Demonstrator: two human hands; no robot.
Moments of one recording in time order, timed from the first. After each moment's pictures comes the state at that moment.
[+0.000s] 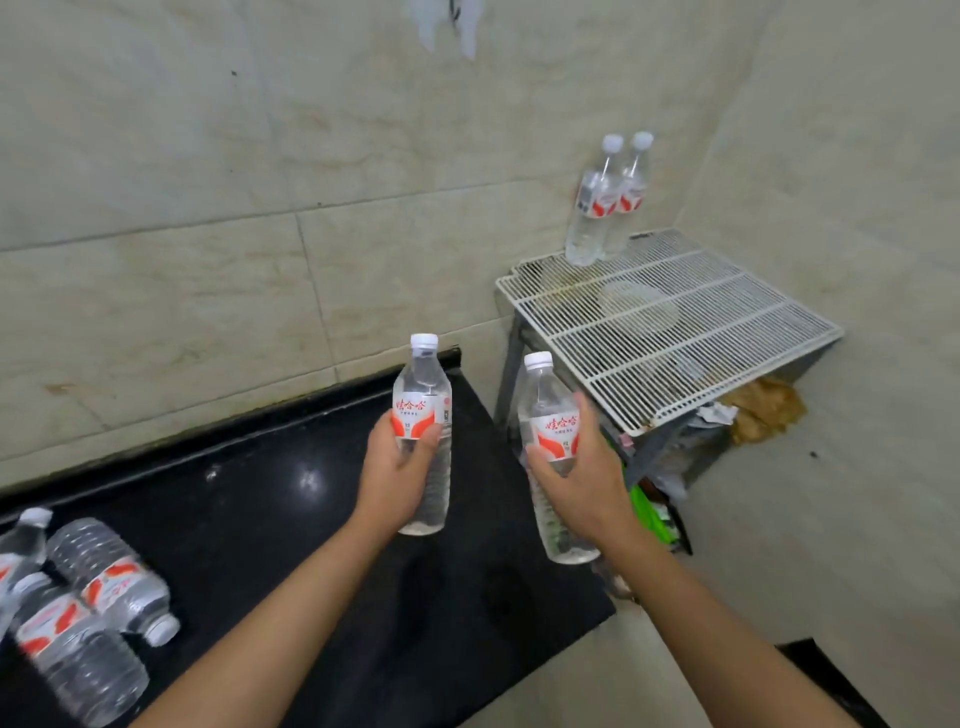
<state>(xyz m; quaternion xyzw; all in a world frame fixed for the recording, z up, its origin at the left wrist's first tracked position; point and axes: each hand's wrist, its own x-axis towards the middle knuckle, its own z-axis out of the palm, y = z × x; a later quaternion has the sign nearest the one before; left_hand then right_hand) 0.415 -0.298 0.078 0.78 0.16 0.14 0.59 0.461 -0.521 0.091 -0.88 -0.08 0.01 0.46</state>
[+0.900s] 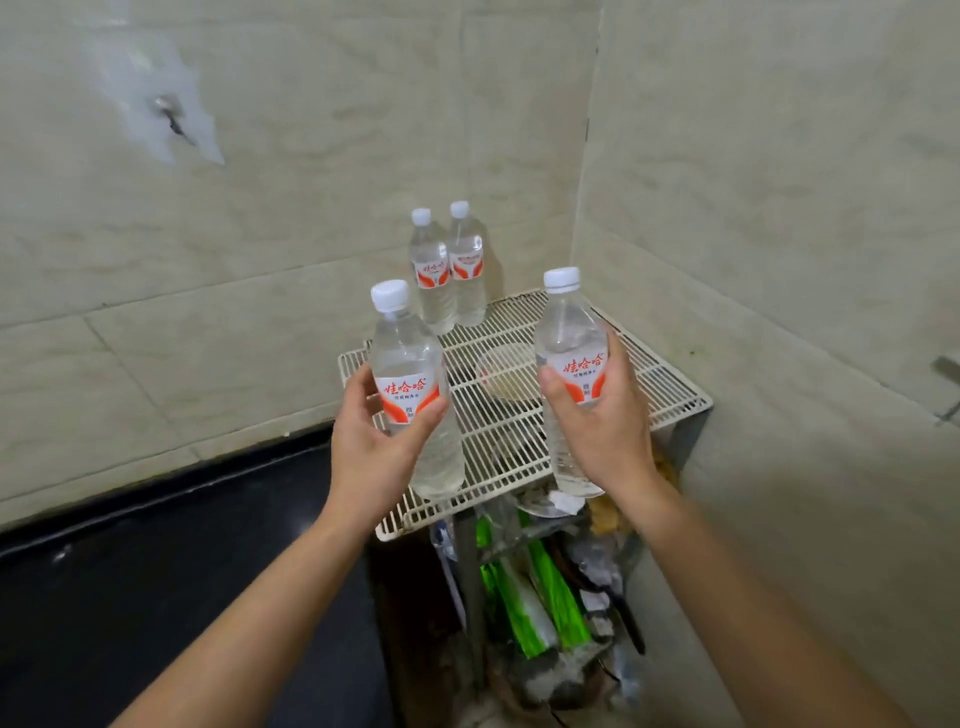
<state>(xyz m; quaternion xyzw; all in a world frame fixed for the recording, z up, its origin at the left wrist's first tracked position) 0.578 -0.605 0.194 0.75 0.14 0.28 0.59 0.678 -0.814 0.190 -0.83 -0.14 -0.14 0.52</state>
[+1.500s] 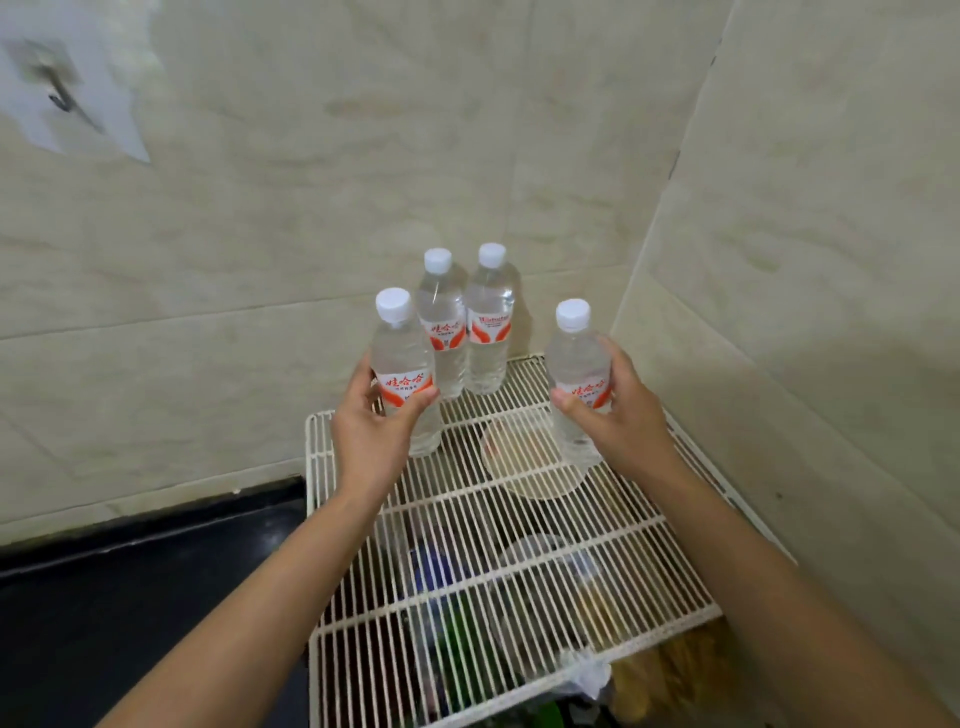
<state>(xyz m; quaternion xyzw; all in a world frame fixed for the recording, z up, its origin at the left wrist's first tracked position) 0.795 -0.515 0.160 0.71 0.21 0.33 0.58 0.905 -0.750 0.187 -0.85 -0.23 -0.02 0.48</state>
